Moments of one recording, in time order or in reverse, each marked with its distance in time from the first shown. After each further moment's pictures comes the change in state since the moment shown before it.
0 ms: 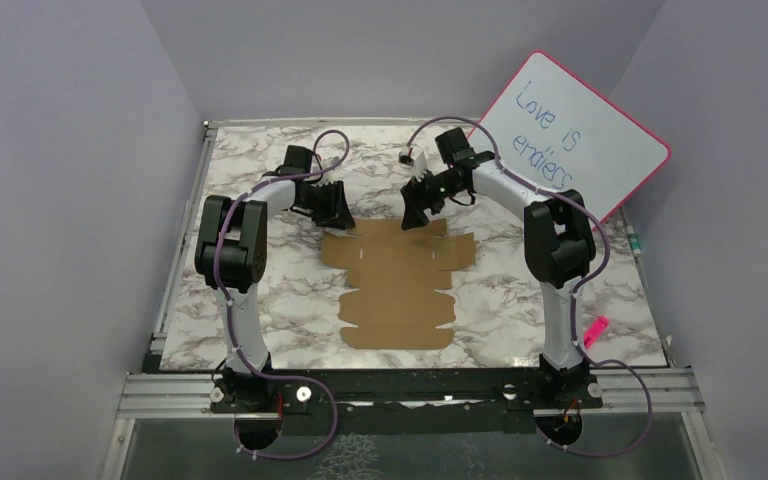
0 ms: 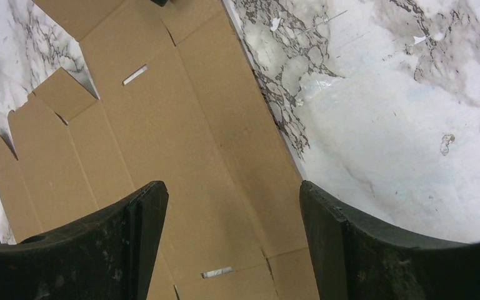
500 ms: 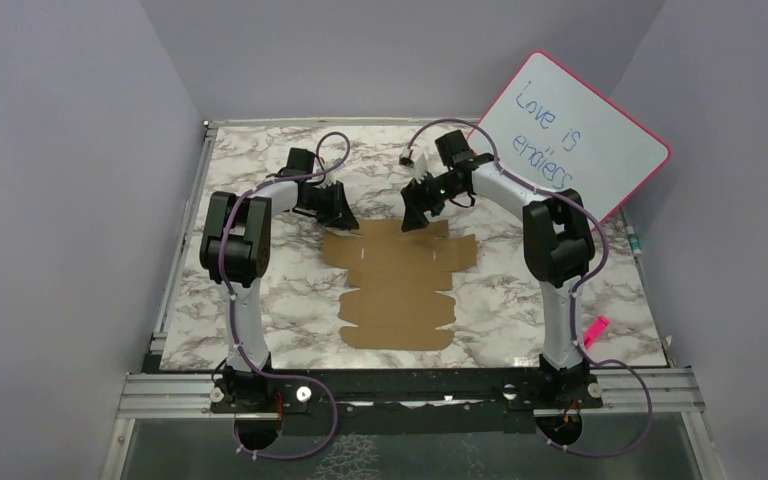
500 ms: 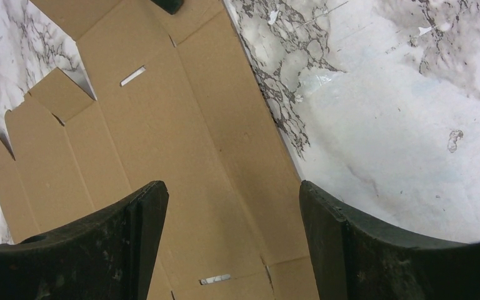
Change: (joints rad) left arm 0.003 0.064 0.021 0.050 0.116 -0.073; right arm 0.000 0.005 -0.016 0.018 -0.001 0.011
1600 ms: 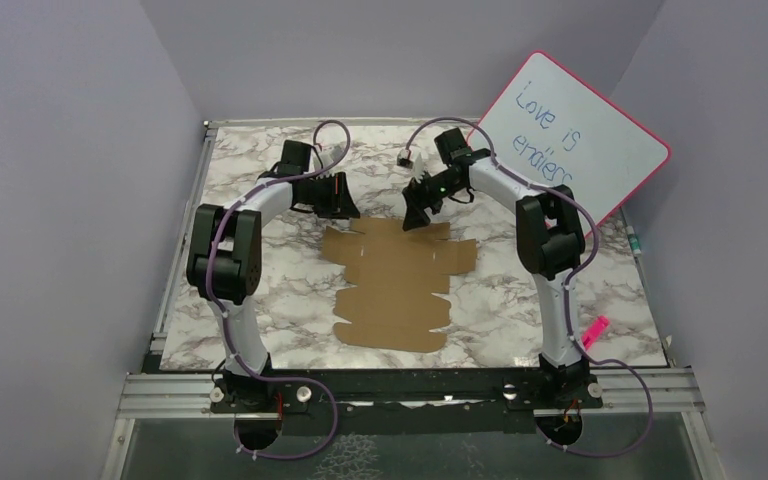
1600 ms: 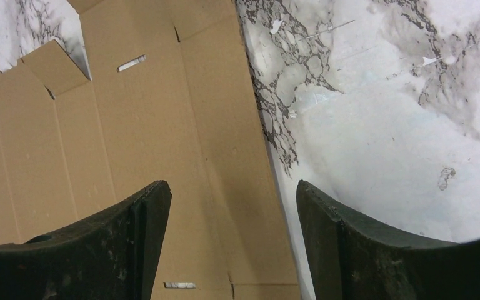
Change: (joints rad) left arm -0.013 -0.177 -0.064 0.037 -0.063 0.064; right arm -0.016 0.098 0.112 -0.083 -0.079 -0.143
